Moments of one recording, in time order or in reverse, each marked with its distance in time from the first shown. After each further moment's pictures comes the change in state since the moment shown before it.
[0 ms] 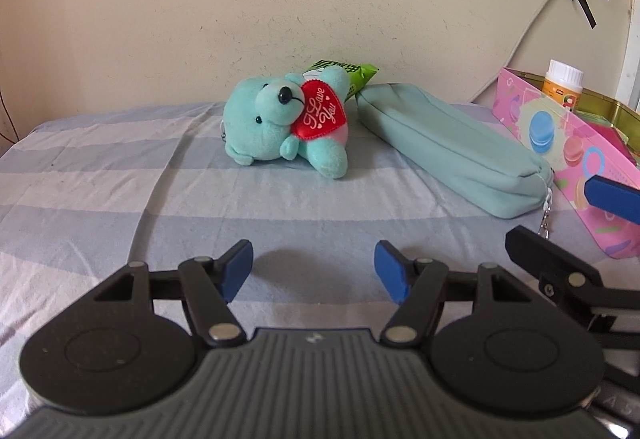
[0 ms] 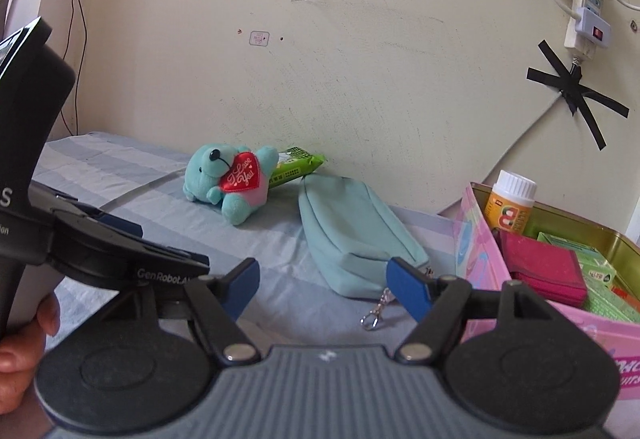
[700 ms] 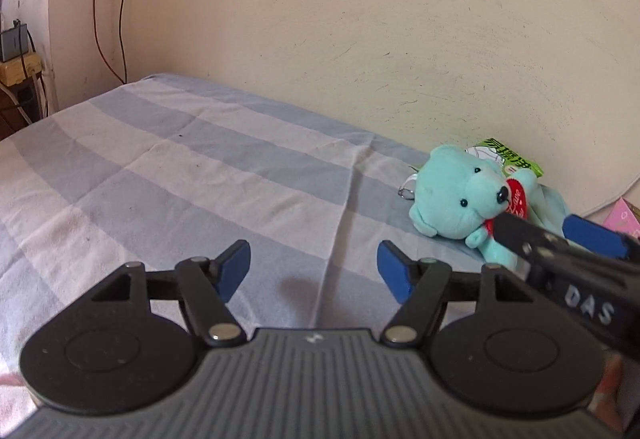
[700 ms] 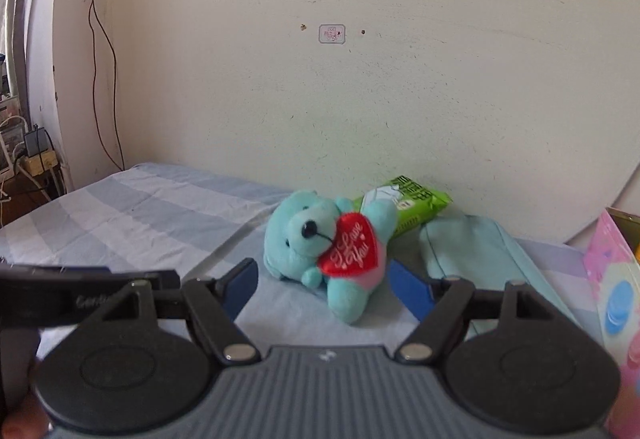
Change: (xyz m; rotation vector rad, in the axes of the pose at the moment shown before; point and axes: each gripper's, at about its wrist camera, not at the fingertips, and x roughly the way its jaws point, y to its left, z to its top) left arm 0.001 0.107 0.025 -0.354 -0.028 0.194; right arm 0.110 0.063 0.081 0.083 0.061 0.217
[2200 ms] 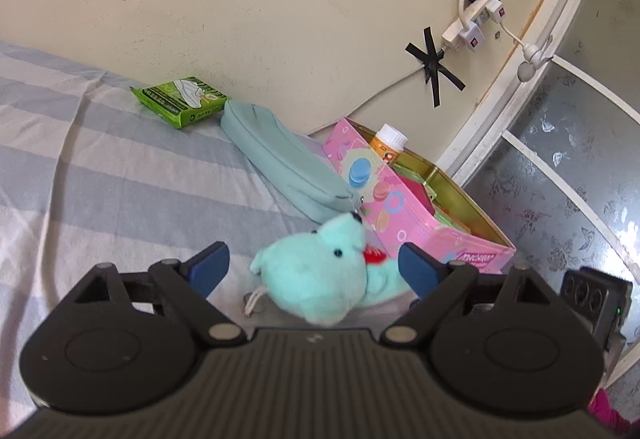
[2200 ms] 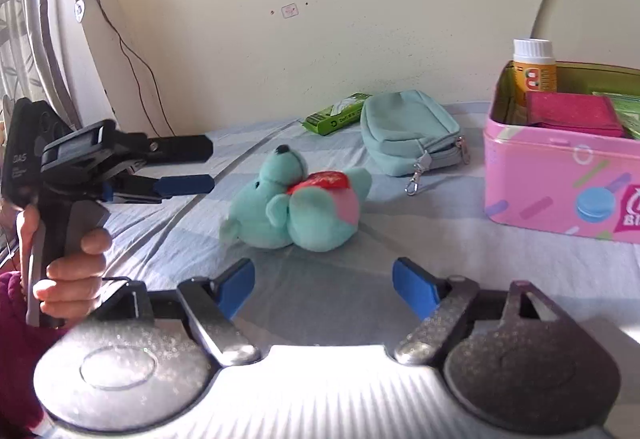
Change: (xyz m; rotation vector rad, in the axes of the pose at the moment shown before) left arm -0.070 -0.024 -0.053 0.100 0.141 -0.817; right arm -0.170 -0.100 -0.119 0.193 0.125 0.222
